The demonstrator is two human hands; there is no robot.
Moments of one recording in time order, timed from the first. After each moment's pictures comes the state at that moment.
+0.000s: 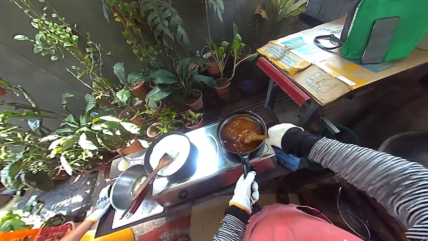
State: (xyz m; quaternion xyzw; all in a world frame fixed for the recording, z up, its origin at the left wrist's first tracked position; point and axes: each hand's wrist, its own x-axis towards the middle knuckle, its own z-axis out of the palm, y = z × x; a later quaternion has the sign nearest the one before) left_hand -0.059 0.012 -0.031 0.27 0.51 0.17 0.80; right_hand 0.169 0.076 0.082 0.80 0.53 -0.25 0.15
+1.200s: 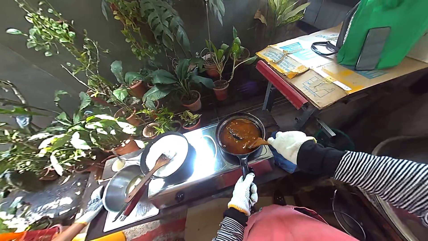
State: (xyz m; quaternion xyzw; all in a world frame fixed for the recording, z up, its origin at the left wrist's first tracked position) left_hand -0.061 0.012 -0.033 0.27 0.50 0.18 0.81; right_hand 0.152 0.032 0.112 0.74 0.60 -0.17 0.24
